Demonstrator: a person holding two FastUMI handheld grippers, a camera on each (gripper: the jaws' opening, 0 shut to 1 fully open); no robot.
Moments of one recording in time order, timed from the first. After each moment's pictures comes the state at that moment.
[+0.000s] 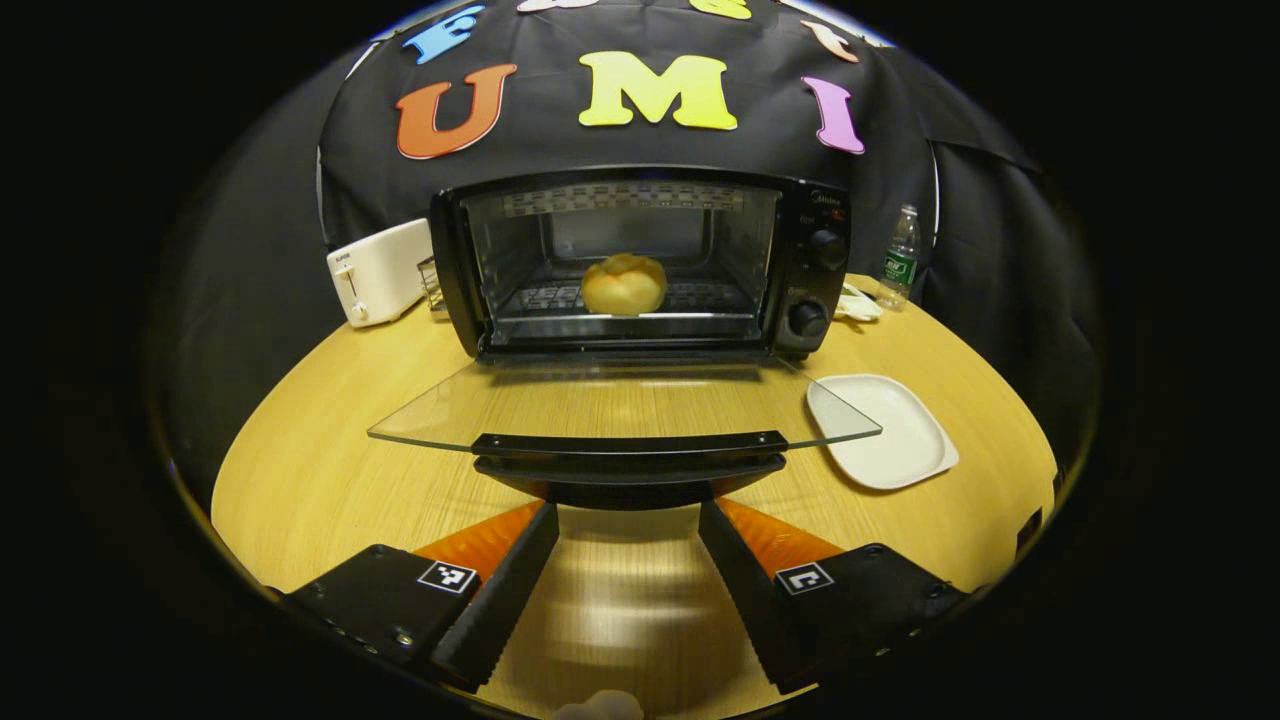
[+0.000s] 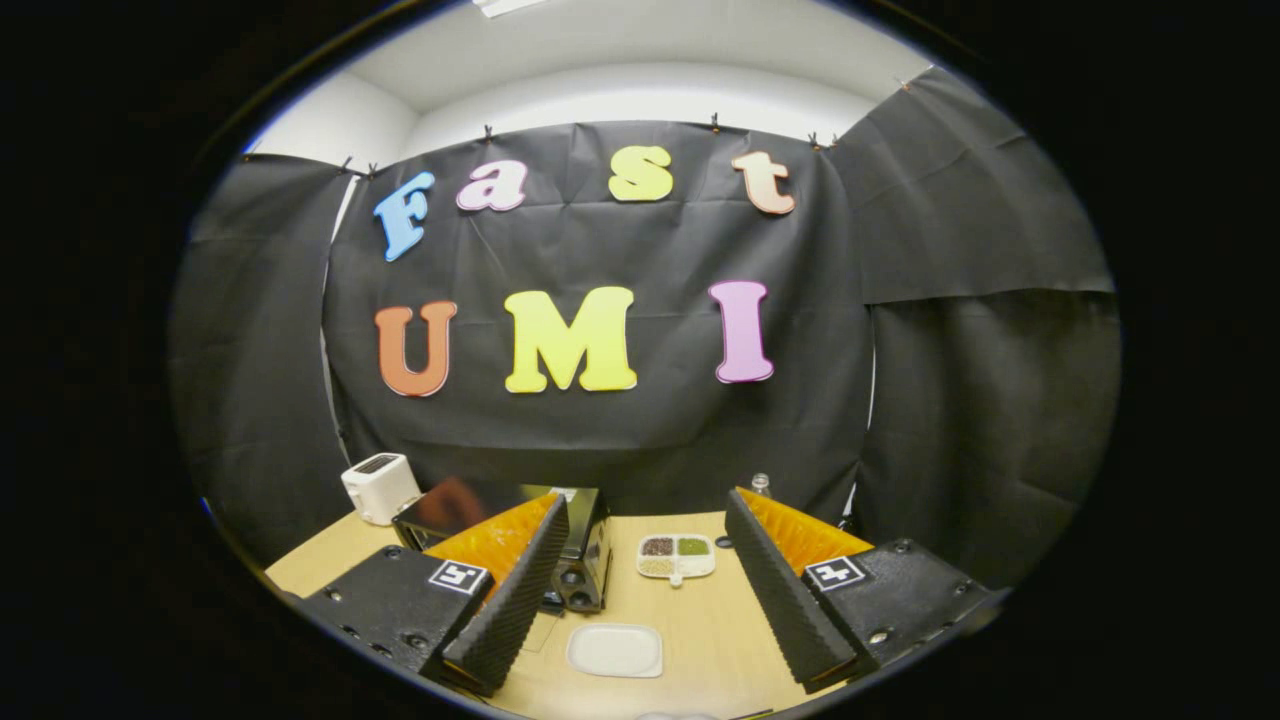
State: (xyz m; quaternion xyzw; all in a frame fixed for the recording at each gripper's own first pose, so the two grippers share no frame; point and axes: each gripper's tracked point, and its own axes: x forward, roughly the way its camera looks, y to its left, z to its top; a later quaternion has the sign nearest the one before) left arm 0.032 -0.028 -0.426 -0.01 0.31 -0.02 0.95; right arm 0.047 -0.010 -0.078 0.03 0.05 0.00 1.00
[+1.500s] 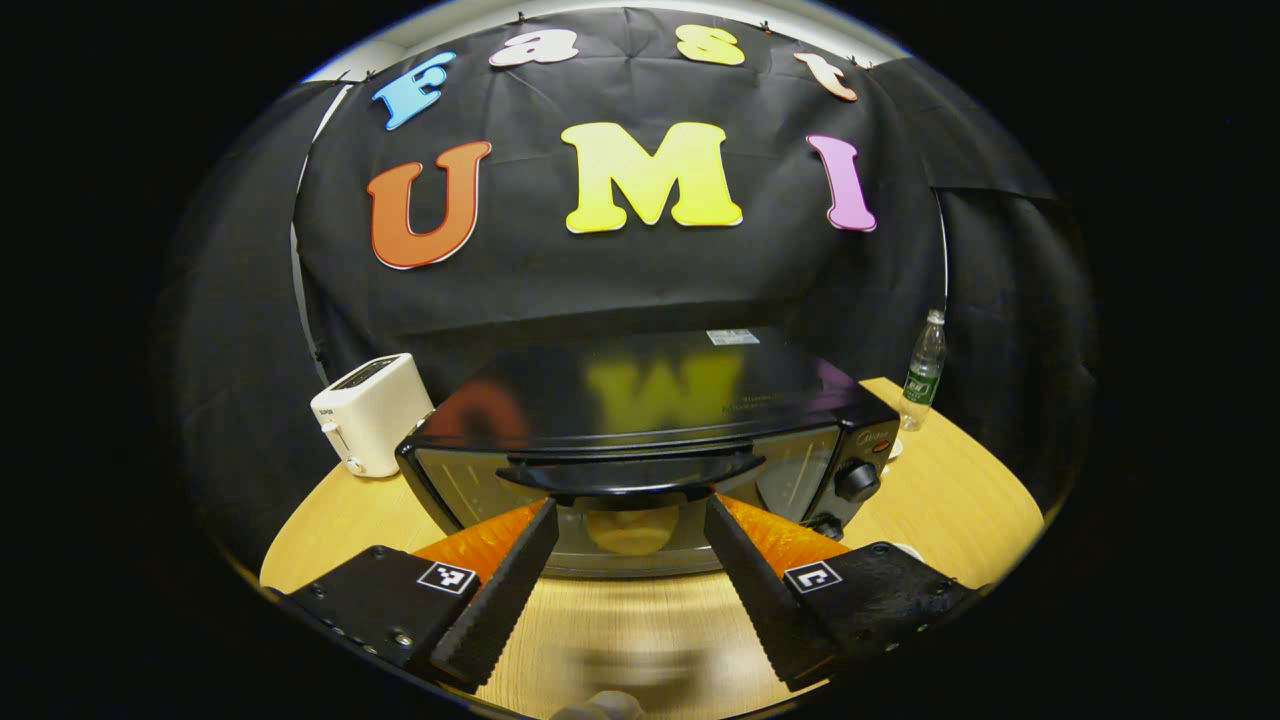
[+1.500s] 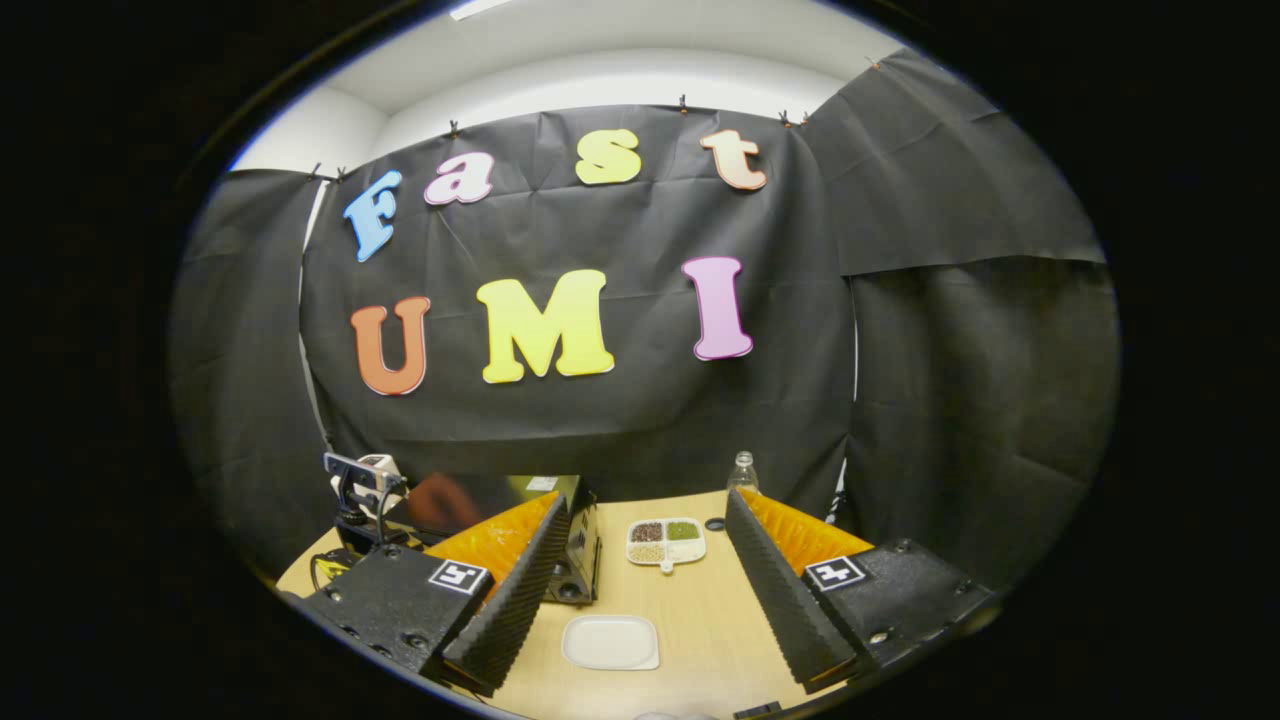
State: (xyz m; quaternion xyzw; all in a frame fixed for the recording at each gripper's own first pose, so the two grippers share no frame) left arm 0.165 -0.017 -0.313 0.03 0.21 -0.02 0.98; right arm 0.055 -0.036 -0.098 0.06 0.08 -0.03 0.99
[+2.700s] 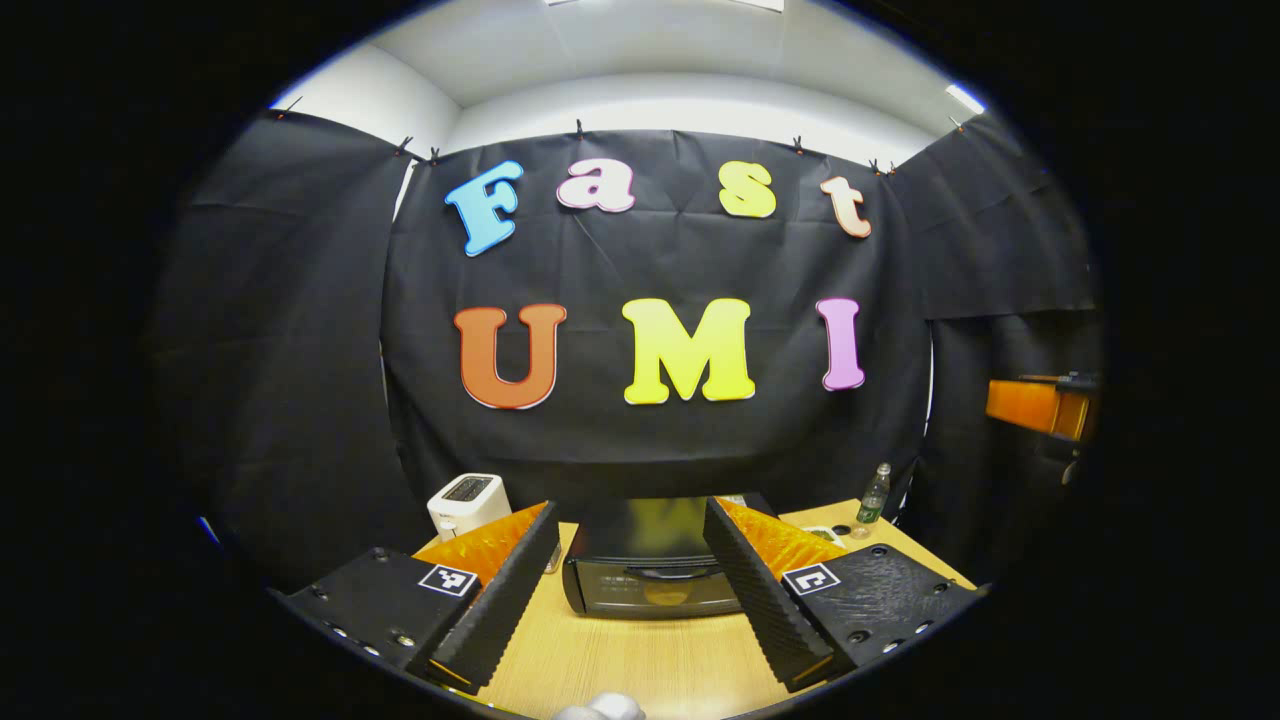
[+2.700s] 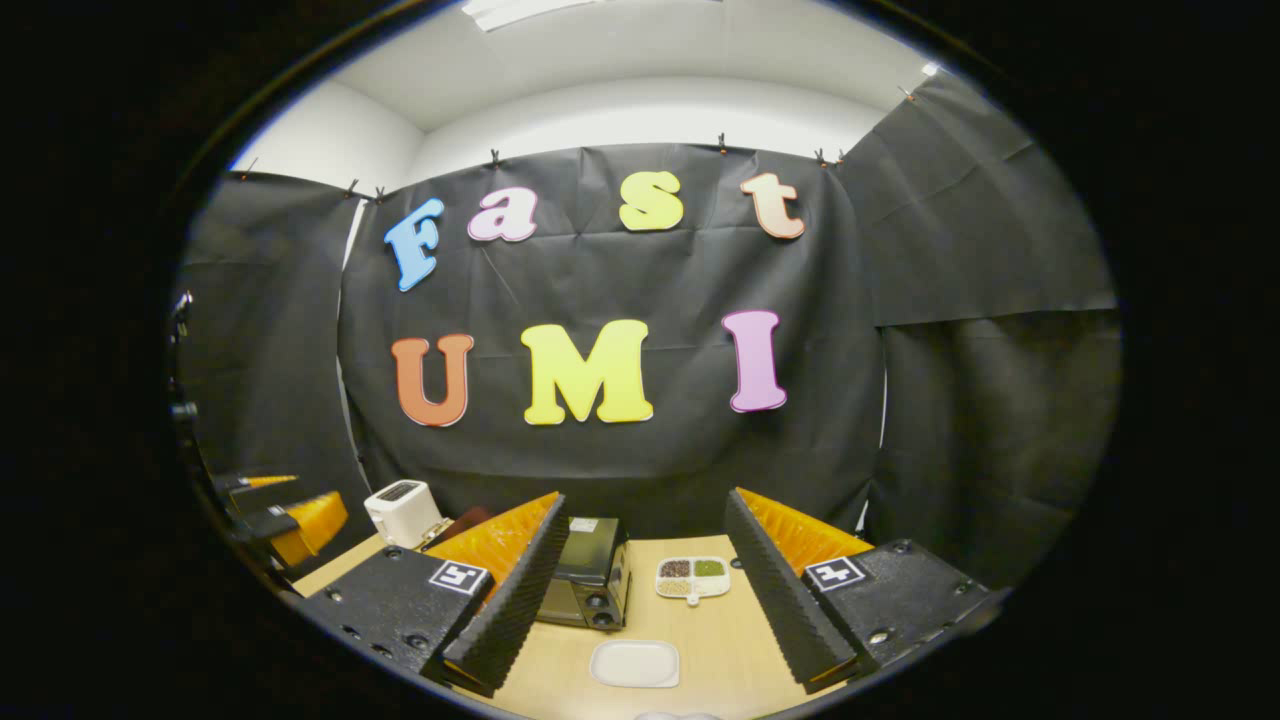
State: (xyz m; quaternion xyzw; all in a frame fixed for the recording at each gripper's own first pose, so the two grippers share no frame) left arm 0.023 0.040 -0.047 -0.01 0.04 0.01 1.00; right arm 0.036 0.001 -0.023 0.03 0.02 0.01 1.00
